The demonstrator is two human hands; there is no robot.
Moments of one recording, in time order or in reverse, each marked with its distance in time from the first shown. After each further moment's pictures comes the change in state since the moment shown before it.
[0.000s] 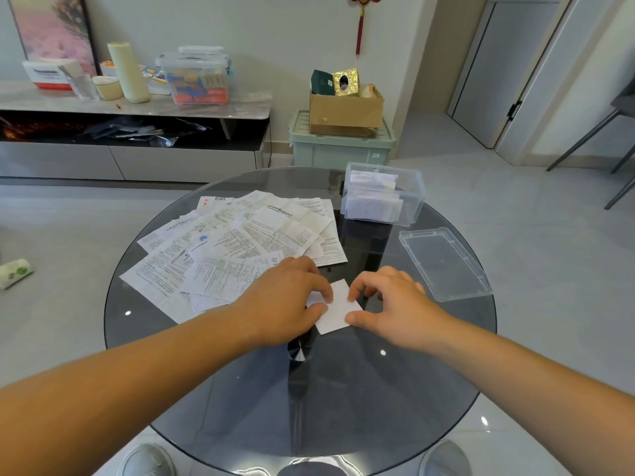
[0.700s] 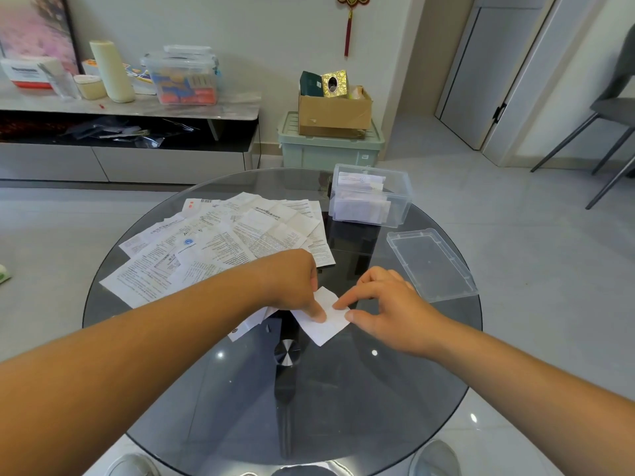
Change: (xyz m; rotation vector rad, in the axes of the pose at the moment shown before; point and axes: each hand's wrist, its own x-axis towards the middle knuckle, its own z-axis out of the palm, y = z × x) left_hand 0.045 0.019 -0.025 -0.096 -0.345 -0.277; right_hand -0.001 0.018 -0.002 0.055 -0.013 -0.103
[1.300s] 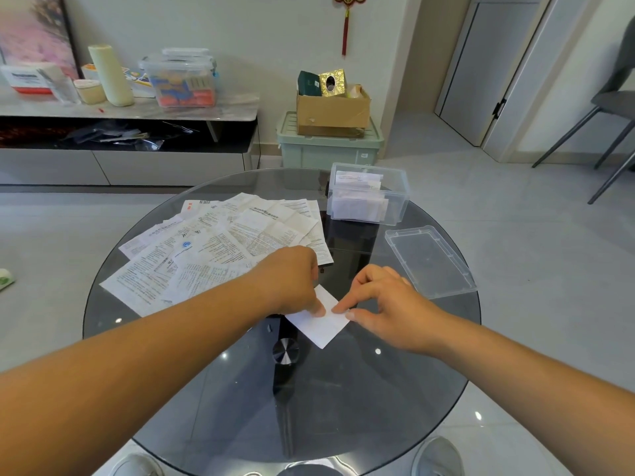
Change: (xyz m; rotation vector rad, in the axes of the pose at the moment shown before) left_hand -0.007 0.009 0.008 -0.022 0.163 -0.054; right_hand 0.000 0.008 -0.002 -0.007 -0.019 -0.091
